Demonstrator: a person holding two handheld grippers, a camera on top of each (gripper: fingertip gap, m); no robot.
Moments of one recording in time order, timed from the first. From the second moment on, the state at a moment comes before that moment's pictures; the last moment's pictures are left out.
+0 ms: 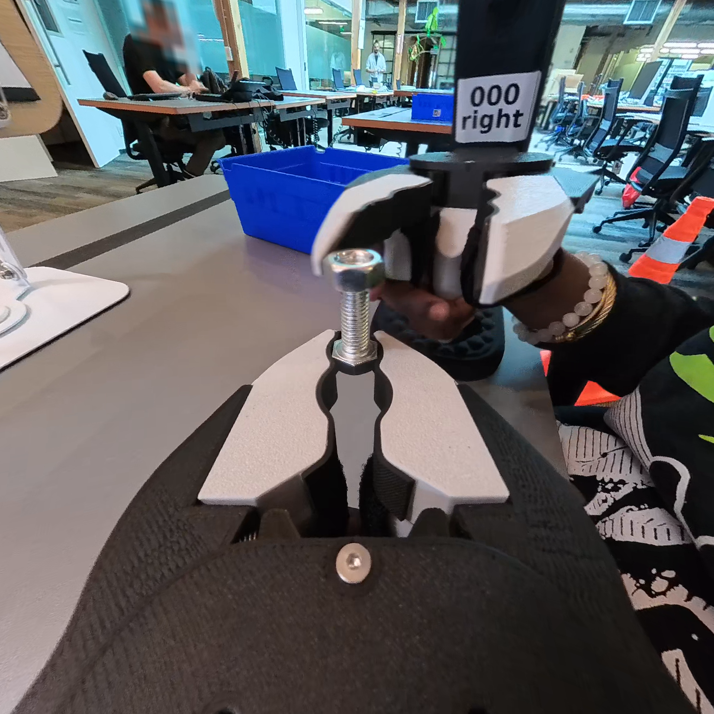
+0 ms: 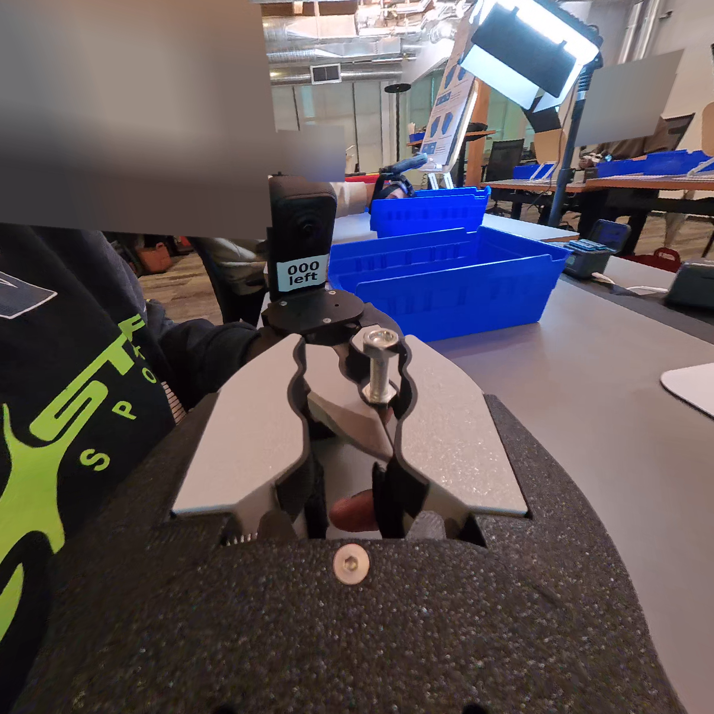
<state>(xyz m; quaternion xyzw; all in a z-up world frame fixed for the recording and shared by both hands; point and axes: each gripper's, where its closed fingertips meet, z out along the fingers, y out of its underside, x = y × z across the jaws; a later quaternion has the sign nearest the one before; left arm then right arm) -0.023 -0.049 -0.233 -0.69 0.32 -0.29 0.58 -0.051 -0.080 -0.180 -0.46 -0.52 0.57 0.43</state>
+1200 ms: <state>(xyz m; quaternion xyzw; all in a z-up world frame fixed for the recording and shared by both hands) -0.022 -0.051 -0.232 -0.69 0.32 -0.30 0.58 -0.048 -0.072 -0.182 -0.47 -0.51 0.58 0.44</state>
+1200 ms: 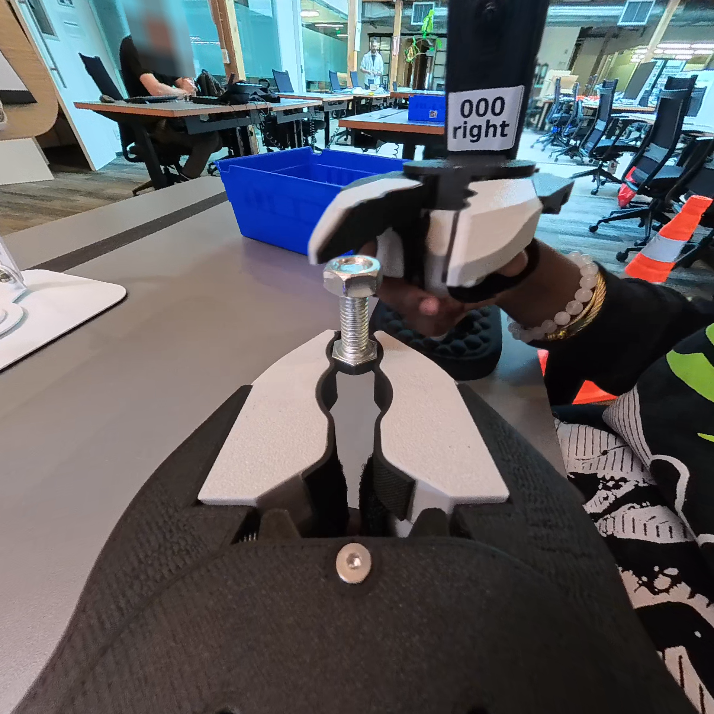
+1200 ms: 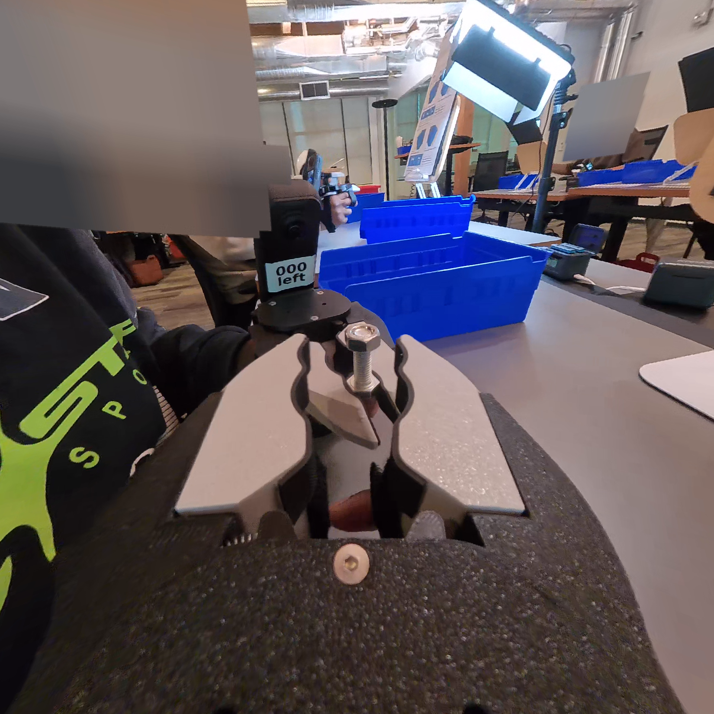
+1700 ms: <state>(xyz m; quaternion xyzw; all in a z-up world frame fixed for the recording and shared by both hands) -0.023 -0.051 -0.232 -0.69 0.32 -0.30 0.58 -0.040 -0.077 -0.185 -0.46 -0.53 0.57 0.42</state>
